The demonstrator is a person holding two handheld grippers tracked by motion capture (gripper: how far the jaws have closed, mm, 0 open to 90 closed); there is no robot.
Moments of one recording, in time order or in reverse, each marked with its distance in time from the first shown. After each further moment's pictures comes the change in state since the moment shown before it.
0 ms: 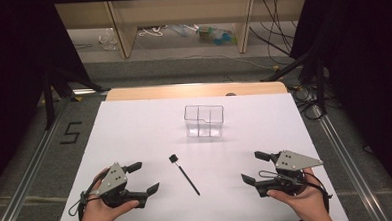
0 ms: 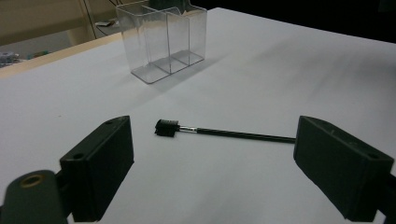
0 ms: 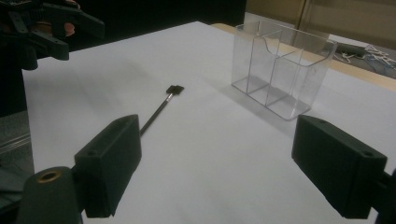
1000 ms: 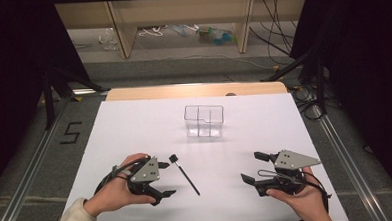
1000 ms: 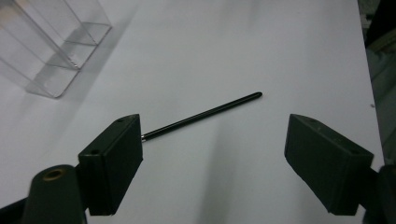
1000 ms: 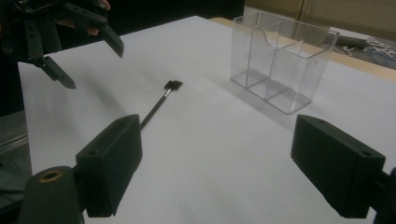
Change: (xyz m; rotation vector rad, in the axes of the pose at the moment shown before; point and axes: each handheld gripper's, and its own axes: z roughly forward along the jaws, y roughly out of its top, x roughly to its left) left arm -0.003 0.036 0.063 0.336 -0.334 0.387; right arm -0.003 -0.002 0.002 0.029 0.001 0.014
